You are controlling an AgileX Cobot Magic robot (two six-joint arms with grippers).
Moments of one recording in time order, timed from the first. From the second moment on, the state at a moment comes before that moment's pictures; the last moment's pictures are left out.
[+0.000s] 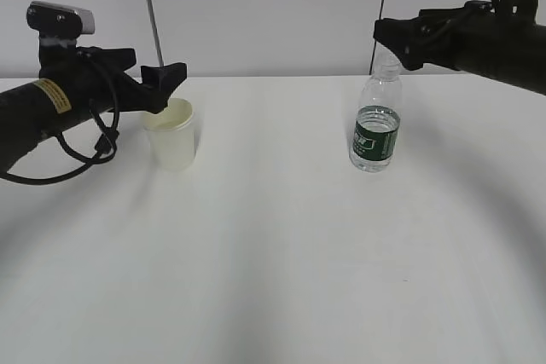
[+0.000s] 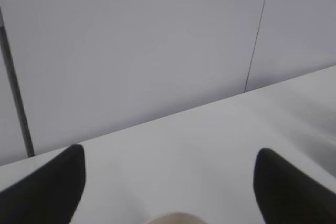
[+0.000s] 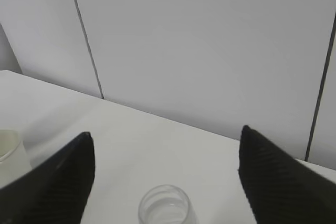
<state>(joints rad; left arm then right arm) -0.16 1.95 -0.92 0.54 -0.89 -0.34 -0.02 1.80 -1.01 -0.79 -0.72 0.64</state>
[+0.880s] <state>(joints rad) -0.16 1.61 -0.92 0.54 -0.31 -0.50 -0.02 1.57 -1.06 -1.07 -0.35 0.99</state>
